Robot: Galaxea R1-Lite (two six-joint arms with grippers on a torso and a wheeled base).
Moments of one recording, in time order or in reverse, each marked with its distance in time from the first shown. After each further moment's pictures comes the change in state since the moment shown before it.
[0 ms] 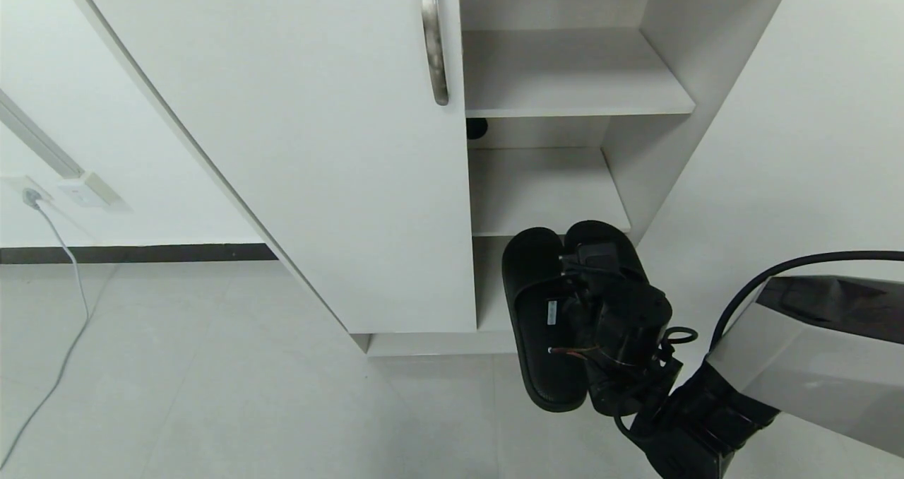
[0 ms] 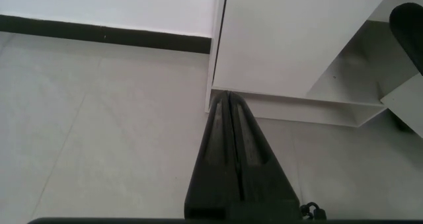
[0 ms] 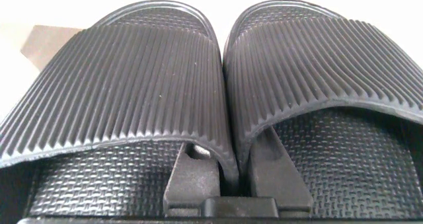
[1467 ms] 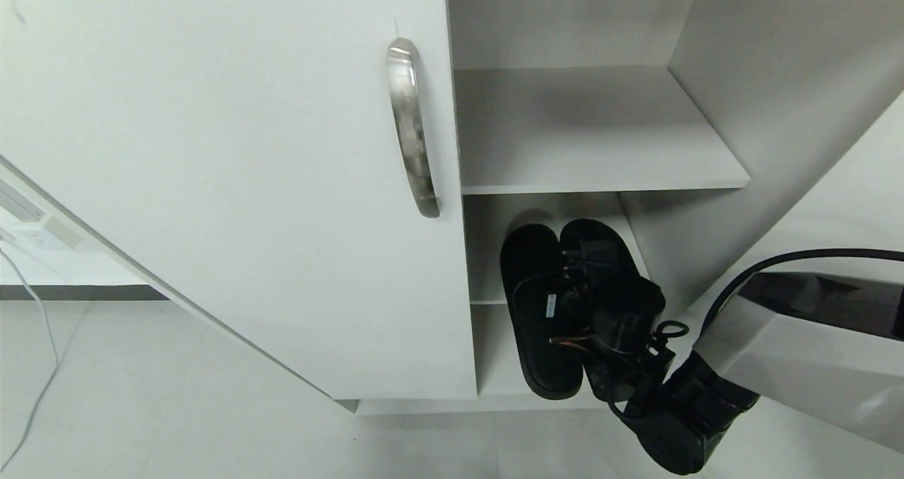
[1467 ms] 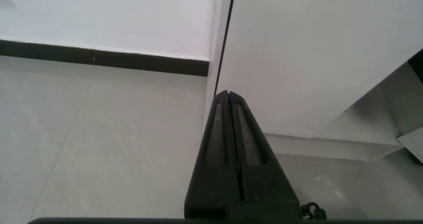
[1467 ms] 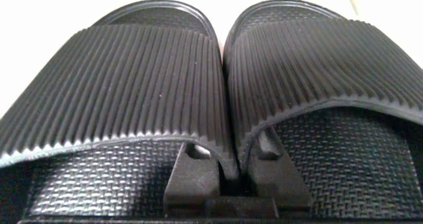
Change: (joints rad) left arm 0.000 0.000 0.000 -0.001 0.000 -0.005; right arm -0.051 0.051 -0.065 0.011 0.081 0.056
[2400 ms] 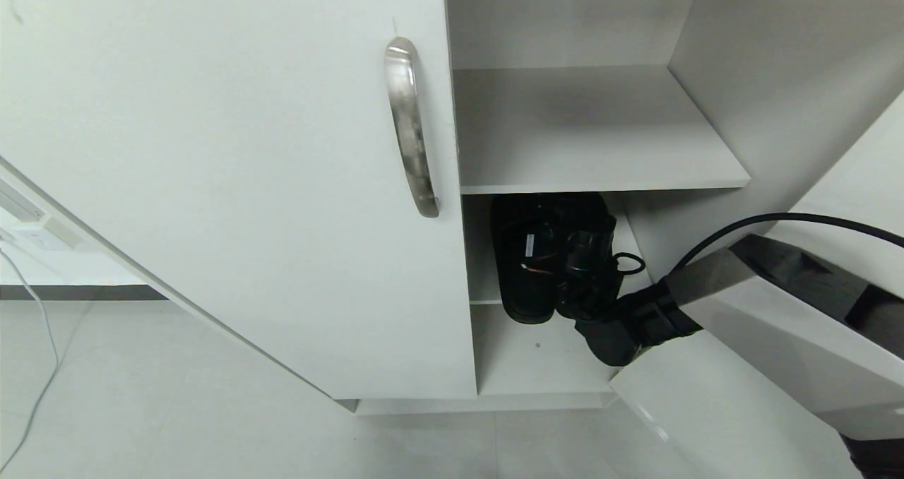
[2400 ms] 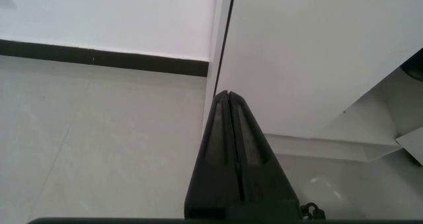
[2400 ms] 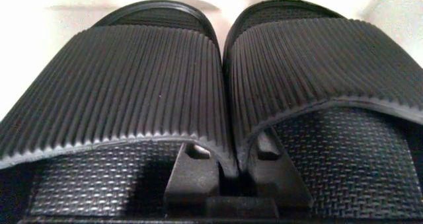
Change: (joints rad) left arm 0.000 0.000 0.000 0.000 0.001 0.000; right arm -0.078 0.125 -0.564 0.410 0.028 0.001
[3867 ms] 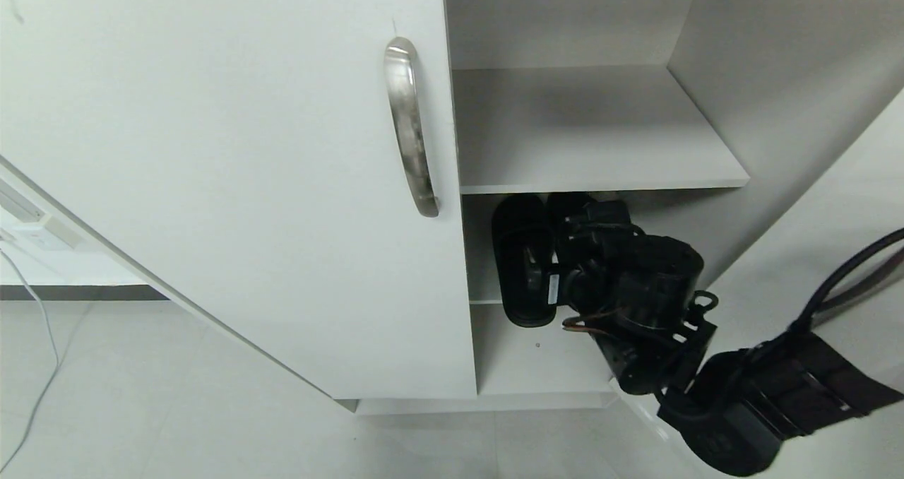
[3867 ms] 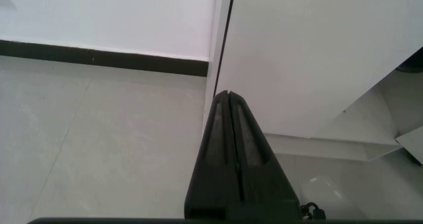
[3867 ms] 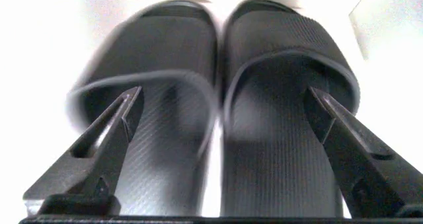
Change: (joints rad) left arm 0.000 0.000 0.000 0.000 -0.001 0.004; right arm 0.169 -0.387 0.610 -0.141 -0.006 0.000
